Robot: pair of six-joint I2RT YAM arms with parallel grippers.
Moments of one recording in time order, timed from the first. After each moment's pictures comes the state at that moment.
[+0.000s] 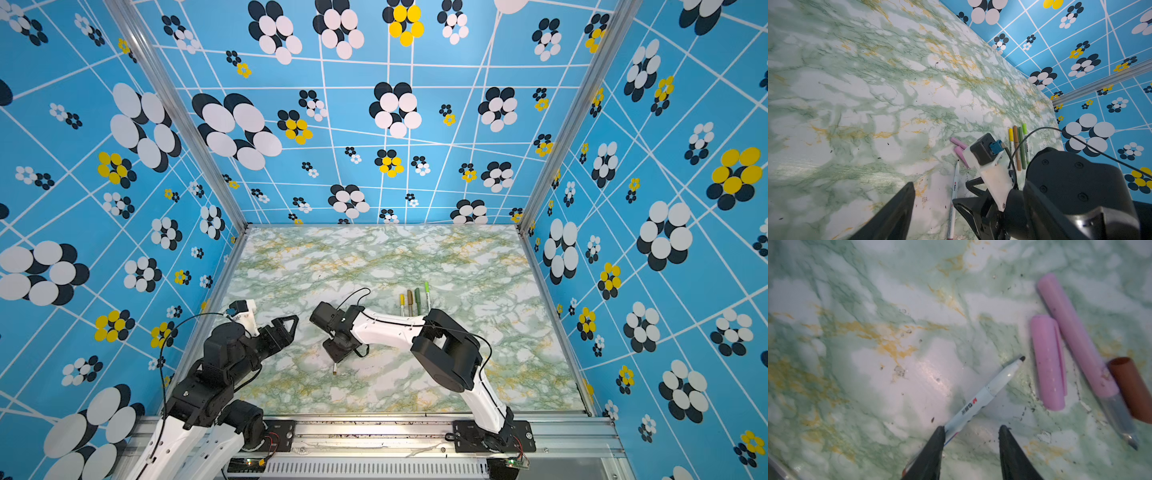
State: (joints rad) left arm -0.32 0.42 0.53 -0.58 0.04 -0.78; right arm 1.09 2.11 1.56 -0.68 0.03 0.31
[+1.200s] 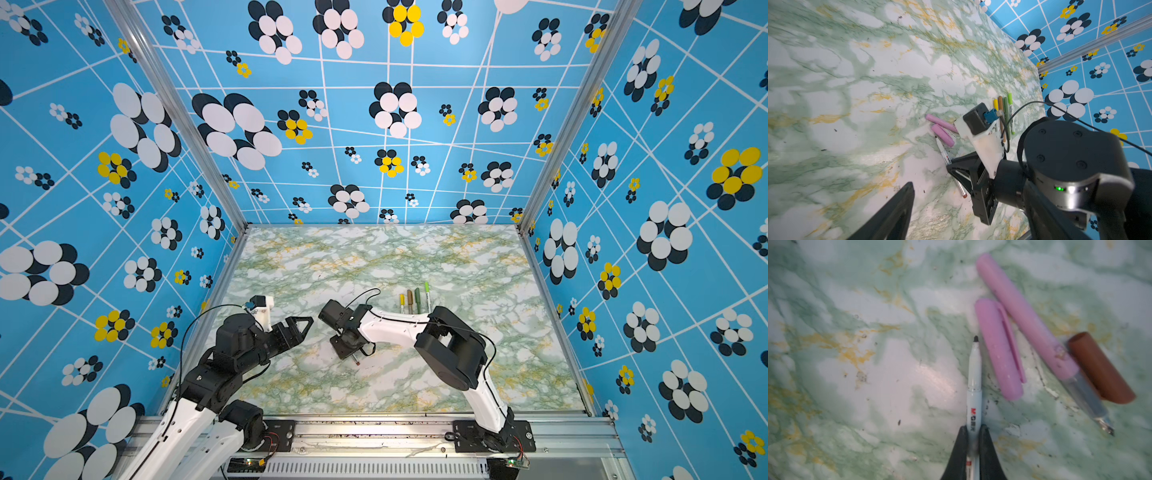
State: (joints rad) left arm -0.32 0.62 0.51 -0.45 0.30 -0.77; right arm 1.00 2.03 1.40 -0.59 -0.02 0.39
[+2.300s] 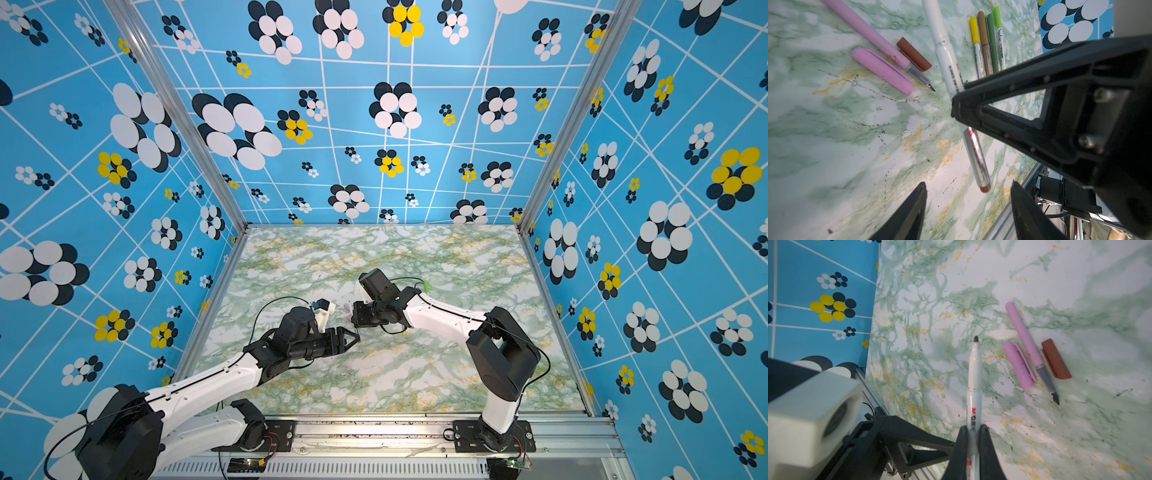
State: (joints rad) left arm -0.63 1.13 0.45 0.04 0.38 -0.83; right arm 0.82 1.75 1.22 -0.34 -0.30 0.64
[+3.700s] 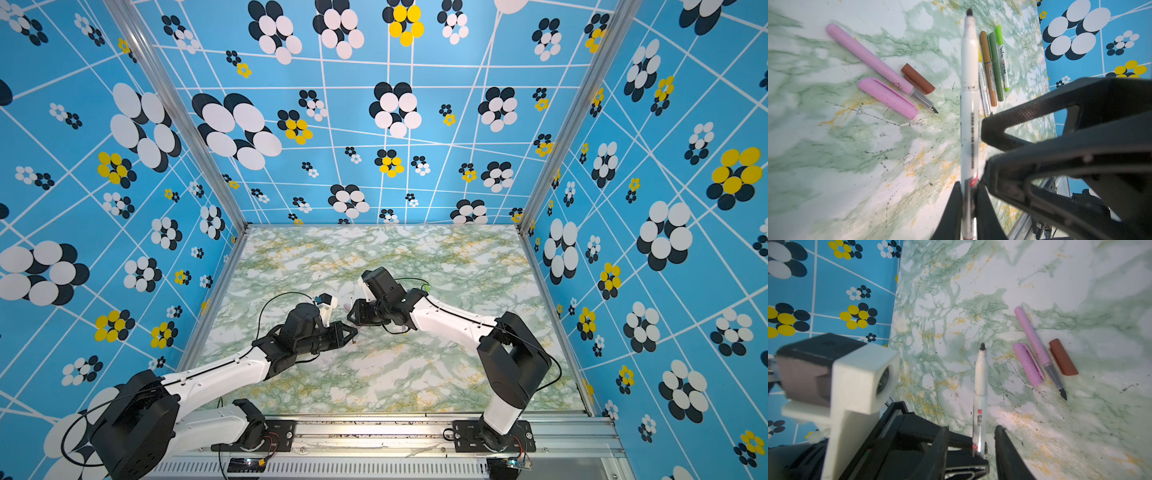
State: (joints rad) left arm -0.64 1.18 0.48 0.08 0.32 -0.80; right arm 0.81 1.69 1.17 -0.30 -0.32 0.67
